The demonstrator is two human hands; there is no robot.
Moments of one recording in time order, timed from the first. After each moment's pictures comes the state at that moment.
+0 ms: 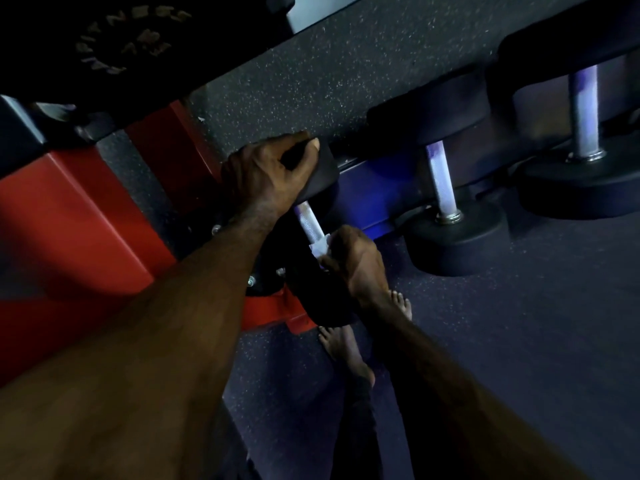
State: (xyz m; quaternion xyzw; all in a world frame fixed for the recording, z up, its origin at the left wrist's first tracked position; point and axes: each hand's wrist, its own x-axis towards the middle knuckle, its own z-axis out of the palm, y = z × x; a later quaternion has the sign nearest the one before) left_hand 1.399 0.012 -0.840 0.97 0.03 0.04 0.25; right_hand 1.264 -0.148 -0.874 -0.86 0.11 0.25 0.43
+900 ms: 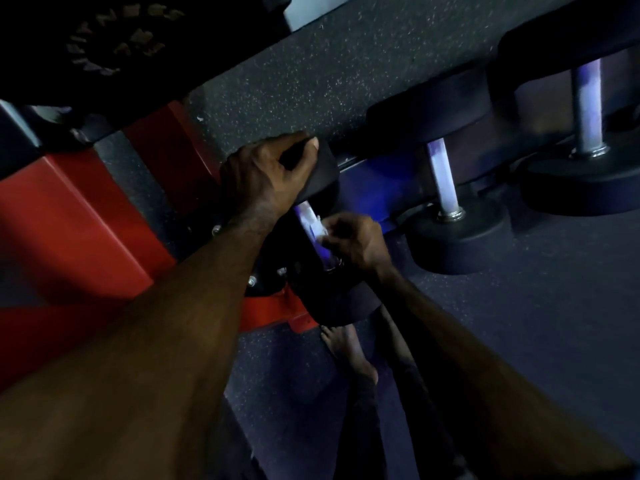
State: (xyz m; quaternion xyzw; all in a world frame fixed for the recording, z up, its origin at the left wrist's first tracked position) left_hand 1.397 0.015 -0.841 0.96 0.03 0.03 0.27; right_hand 1.296 -0.156 -0.881 -0.75 0.17 0.29 0.57
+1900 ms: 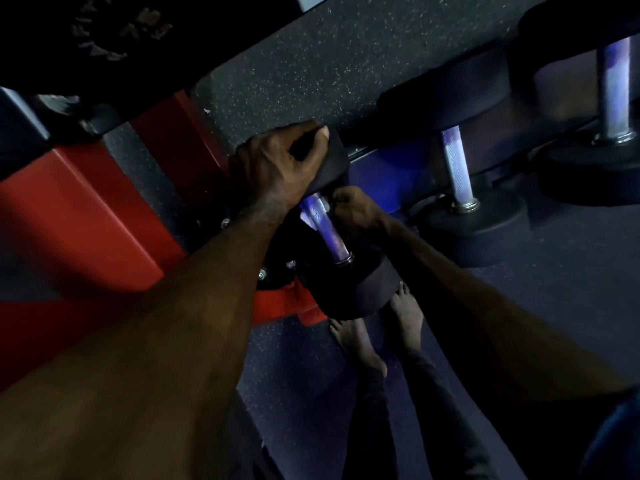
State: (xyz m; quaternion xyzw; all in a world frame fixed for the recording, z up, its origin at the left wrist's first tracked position) left_hand 1.399 0.013 -0.841 0.96 0.03 0.05 0.27; right_hand 1.355 -0.144 -0.868 -0.74 0.07 0.44 0.51
